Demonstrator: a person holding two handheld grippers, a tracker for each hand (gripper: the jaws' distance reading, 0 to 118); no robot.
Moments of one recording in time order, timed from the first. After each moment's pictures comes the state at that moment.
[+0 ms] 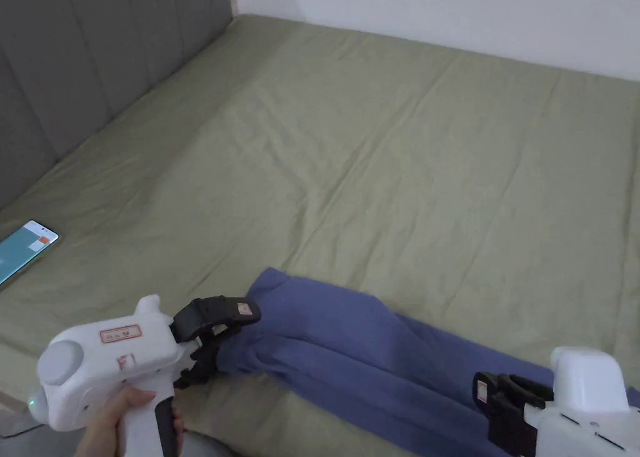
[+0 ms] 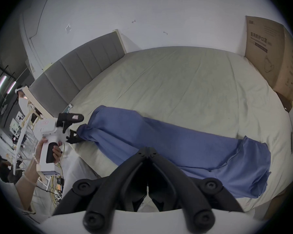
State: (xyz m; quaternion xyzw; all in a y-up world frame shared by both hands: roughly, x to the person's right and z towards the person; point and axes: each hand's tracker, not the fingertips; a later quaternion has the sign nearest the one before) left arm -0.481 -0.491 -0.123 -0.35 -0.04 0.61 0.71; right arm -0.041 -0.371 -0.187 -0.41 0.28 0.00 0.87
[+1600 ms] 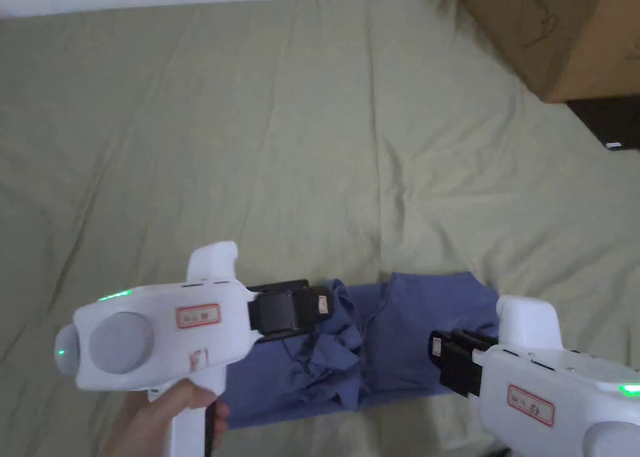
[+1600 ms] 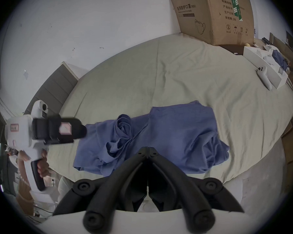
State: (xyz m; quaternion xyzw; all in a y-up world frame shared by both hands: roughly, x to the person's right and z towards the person) left arm -0.188 -0.379 -0.250 -0.46 -0.27 0.26 0.81; right arm 0.142 -0.393 -0.165 -0.43 0.09 -0.15 0.89
